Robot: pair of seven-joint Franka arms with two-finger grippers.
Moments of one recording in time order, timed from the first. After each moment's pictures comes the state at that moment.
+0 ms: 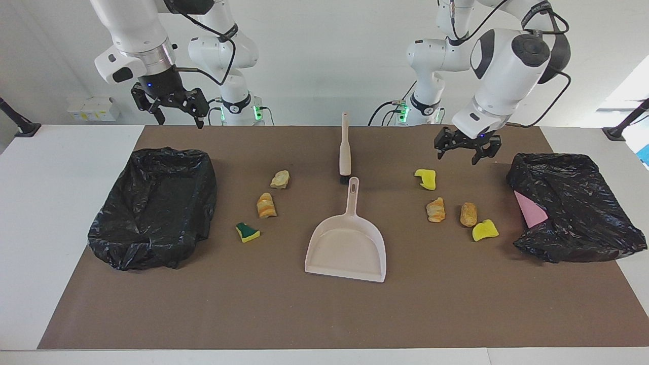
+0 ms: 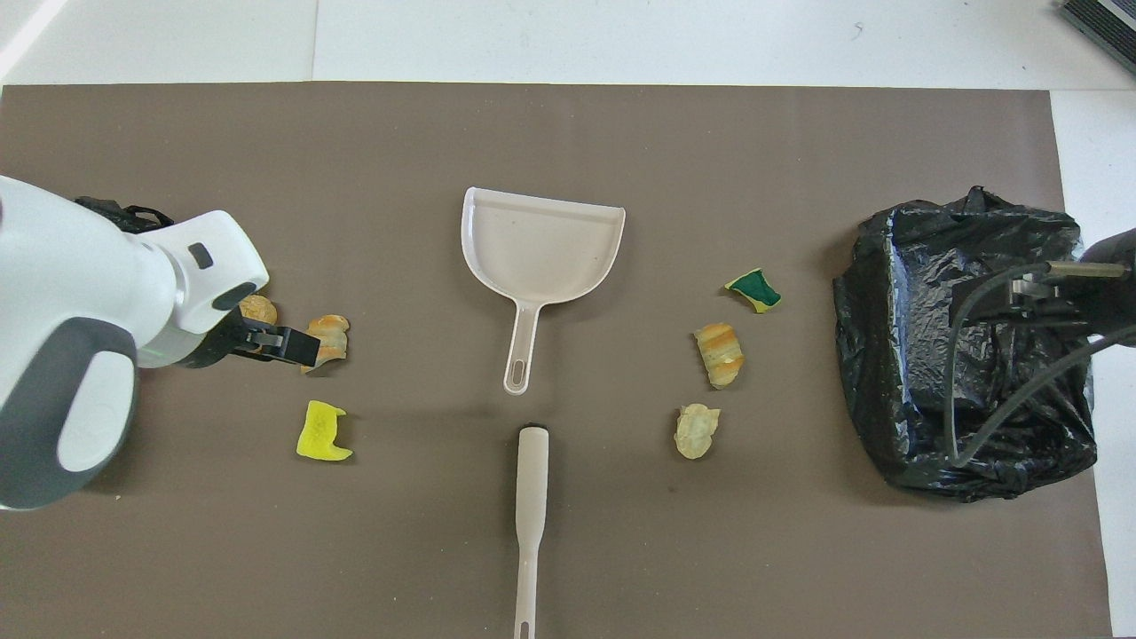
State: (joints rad) left arm -0.22 -0.07 -0.05 -1.94 -0.04 1.83 -0.01; right arm -0.07 -0.05 0.13 -1.58 -0.02 1.50 0.18
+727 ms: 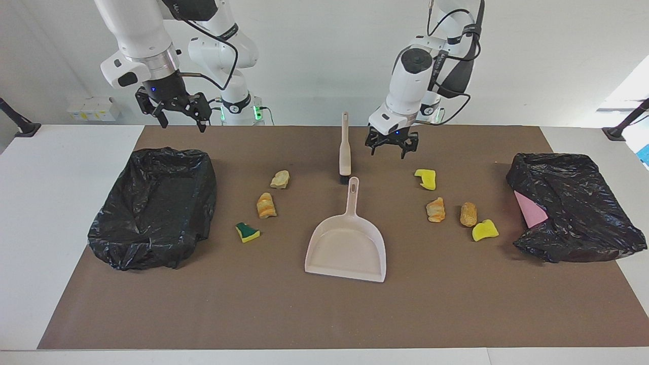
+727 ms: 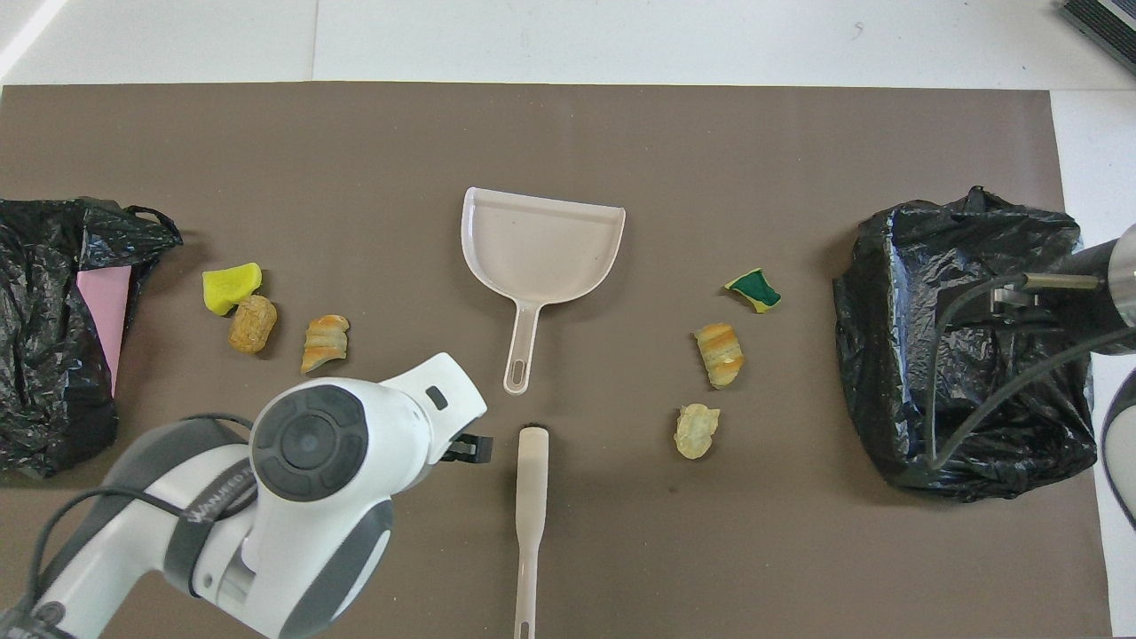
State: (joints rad) left arm -0.60 -0.14 -0.05 -2.28 -0.05 2.13 -0.42; right arm -0.06 -0.08 0.13 -1.67 -0.02 1.60 0.19
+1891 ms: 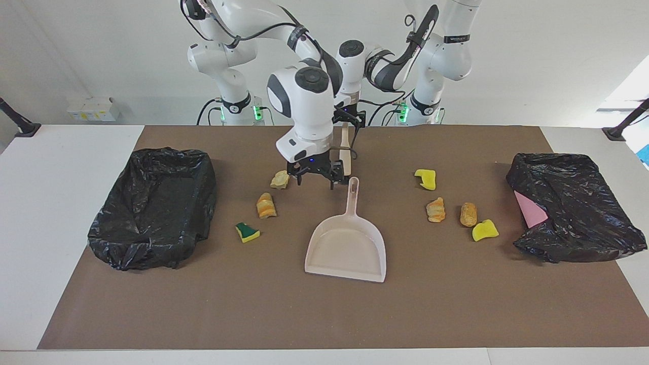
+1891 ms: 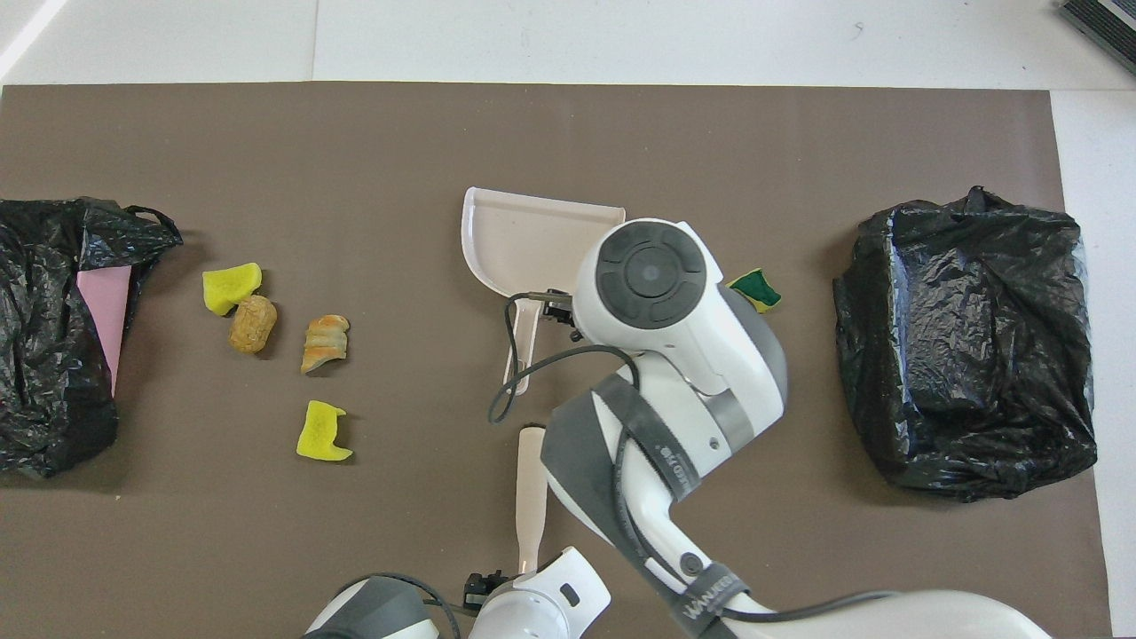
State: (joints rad) left arm -1.00 -0.19 -0.05 -2.54 -0.05 2.36 -0.82; right arm 0.46 0.35 0.14 -1.64 -0.11 2.02 0.85
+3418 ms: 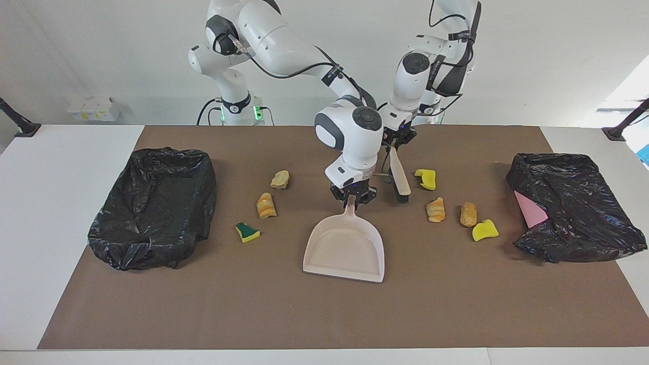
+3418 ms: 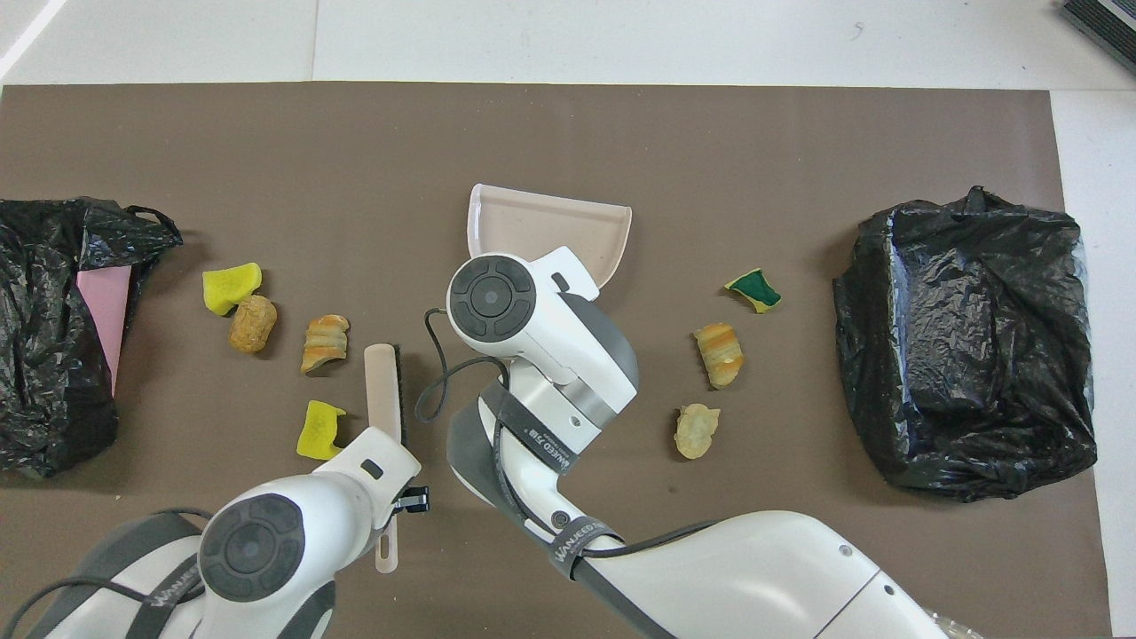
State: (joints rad) left arm -0.53 -0.34 -0.02 -2.60 -0.02 2.24 -0.56; right arm 0.57 0.60 0.13 -1.44 -0.17 2.07 0.96
